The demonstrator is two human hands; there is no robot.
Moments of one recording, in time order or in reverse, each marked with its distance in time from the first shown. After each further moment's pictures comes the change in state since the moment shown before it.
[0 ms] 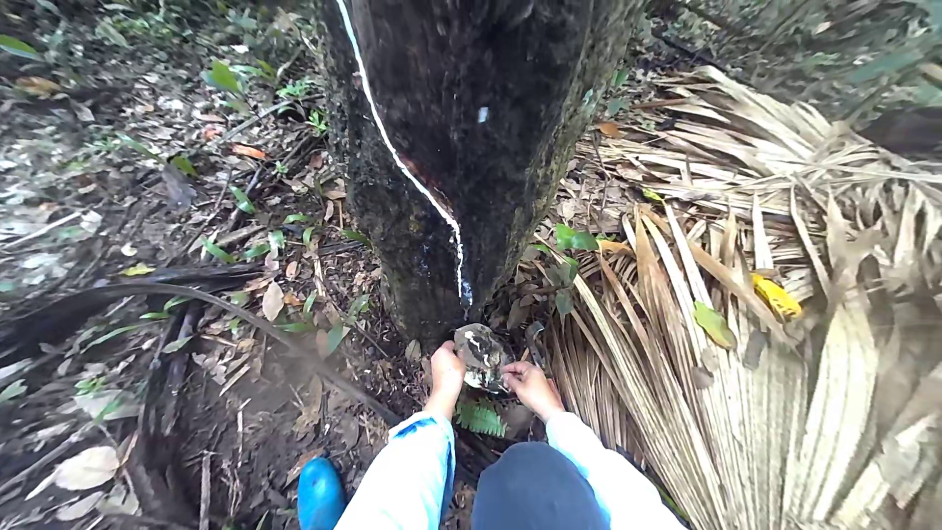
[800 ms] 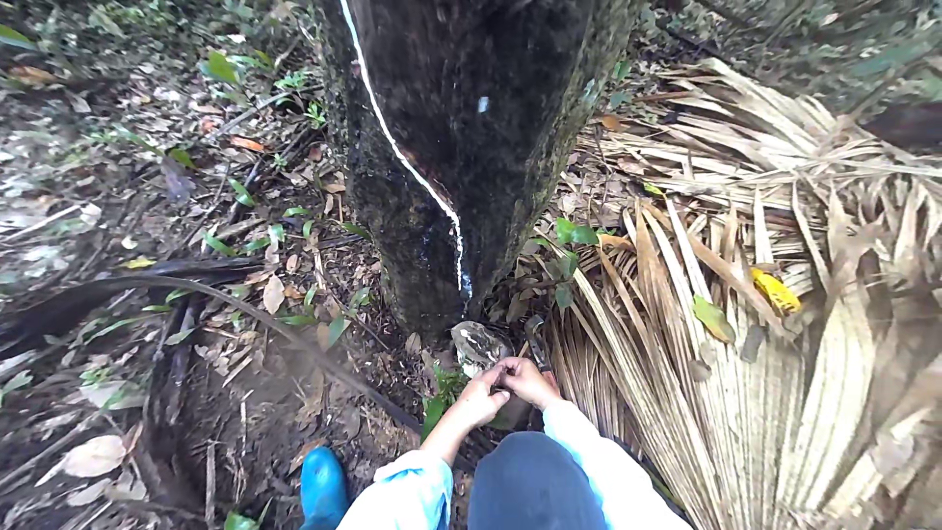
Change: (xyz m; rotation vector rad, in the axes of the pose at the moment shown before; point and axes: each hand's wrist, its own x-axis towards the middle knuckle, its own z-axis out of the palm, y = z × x) left_hand -0.058 -0.009 0.015 -0.102 -0.553 0.317; right_hand 0.002 0.002 0.000 0.066 -0.174 -0.197
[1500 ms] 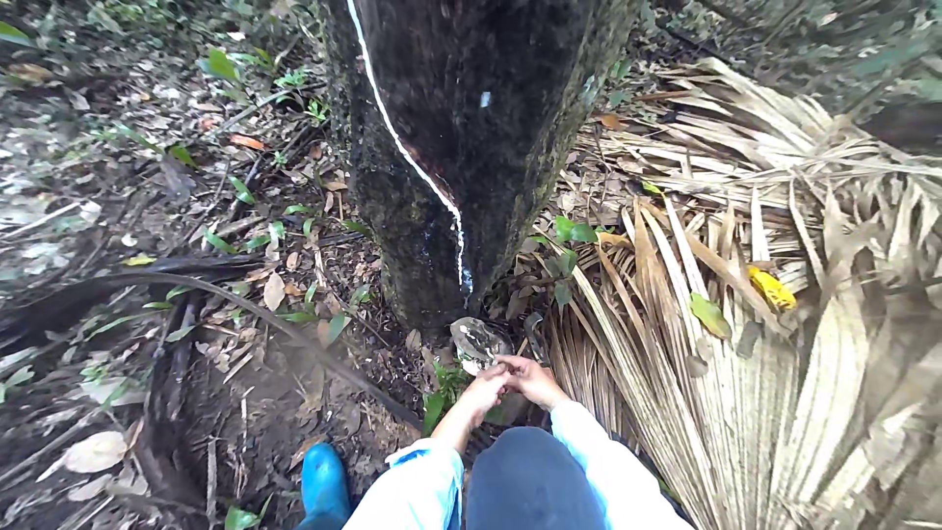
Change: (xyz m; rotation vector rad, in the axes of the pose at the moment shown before) left_hand 0.003 0.006 0.019 -0.536 0.056 -0.126; right_hand -0.013 0.015 -0.006 0.201 -0.020 0.050
